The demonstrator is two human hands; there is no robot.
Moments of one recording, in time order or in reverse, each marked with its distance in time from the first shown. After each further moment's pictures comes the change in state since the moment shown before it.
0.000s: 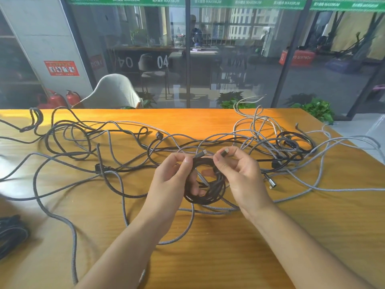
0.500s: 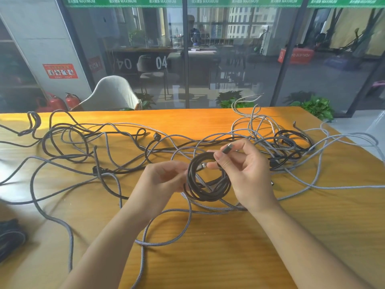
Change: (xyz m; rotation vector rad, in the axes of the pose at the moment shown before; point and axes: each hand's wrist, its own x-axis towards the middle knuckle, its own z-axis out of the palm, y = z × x) left_hand 0.008 0.007 -0.028 0.328 -0.179 0.048; right_hand 0.001 -0.001 -0.012 -0.153 0.054 -0.251
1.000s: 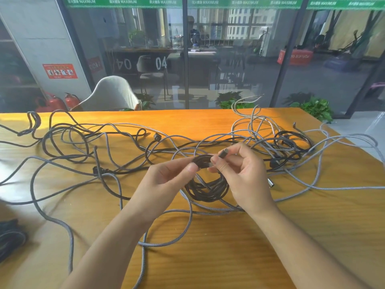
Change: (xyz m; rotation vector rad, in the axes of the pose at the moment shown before) left_hand -0.006 0.013 0.006 -0.067 -0.043 -0.004; right_hand -0.001 0.009 0.000 -0.115 -0.006 -0.006
